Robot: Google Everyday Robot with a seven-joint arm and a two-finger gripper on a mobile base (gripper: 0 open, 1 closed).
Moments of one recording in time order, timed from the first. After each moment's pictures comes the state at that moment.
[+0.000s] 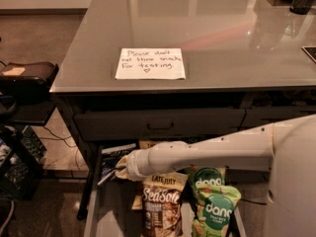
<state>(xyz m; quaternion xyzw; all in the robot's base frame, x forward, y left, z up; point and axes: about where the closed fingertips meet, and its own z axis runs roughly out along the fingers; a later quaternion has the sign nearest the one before) 0.511 0.137 0.516 -0.71 0.59 0.14 0.36</state>
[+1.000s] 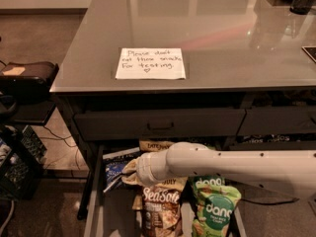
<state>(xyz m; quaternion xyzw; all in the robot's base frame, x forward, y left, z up) 0.467 0.100 0.565 -0.71 0.57 0.17 0.37</state>
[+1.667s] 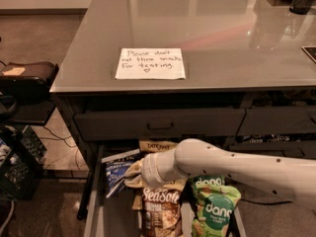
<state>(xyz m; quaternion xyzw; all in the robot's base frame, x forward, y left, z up) 0.451 0.091 0.583 -0.73 0.55 0.20 0.37</state>
